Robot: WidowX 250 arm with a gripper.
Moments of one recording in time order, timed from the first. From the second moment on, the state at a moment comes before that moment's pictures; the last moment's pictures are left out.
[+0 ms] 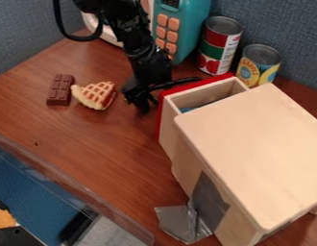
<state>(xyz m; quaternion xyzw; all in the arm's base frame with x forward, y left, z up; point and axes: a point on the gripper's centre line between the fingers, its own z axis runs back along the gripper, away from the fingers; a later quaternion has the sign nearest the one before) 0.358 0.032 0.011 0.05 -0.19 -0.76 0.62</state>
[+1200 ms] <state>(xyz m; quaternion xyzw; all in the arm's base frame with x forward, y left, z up) 0.316 -0.006 0.026 0.03 -0.23 -0.75 0.62</state>
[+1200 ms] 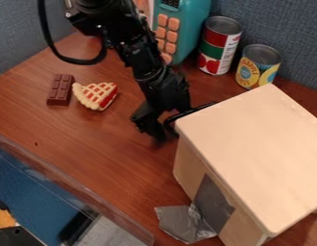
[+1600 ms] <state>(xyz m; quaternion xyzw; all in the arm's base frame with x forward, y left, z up) 0.332 0.088 0.046 0.15 -0.22 -0.59 0.76</state>
